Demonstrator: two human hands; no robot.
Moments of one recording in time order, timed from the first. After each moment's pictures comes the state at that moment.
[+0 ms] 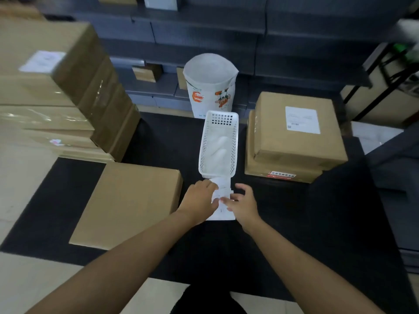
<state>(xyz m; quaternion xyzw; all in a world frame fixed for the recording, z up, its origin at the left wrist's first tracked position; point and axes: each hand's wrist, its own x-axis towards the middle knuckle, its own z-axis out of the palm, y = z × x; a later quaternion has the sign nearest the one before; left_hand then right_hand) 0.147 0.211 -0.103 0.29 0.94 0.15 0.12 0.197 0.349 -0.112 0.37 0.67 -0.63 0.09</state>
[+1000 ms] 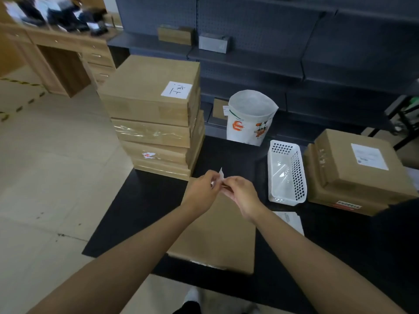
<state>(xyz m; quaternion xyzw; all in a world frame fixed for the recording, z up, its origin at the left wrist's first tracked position) 0.072 -0.023 -0.043 0.13 0.89 0.42 0.10 0.098 0.108 -0.031 0.22 0.60 -0.77 0.10</state>
